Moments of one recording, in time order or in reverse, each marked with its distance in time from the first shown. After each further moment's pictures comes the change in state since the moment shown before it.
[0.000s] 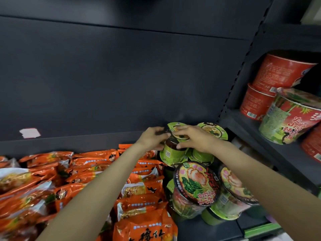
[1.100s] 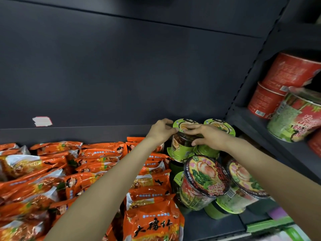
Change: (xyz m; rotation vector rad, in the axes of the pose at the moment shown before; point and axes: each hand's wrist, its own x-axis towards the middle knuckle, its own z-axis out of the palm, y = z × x) left_hand -0.004 0.000 -0.001 0.202 0.106 0.103; right_hand -0.012 0.000 0.000 -0.025 -0.062 0.009
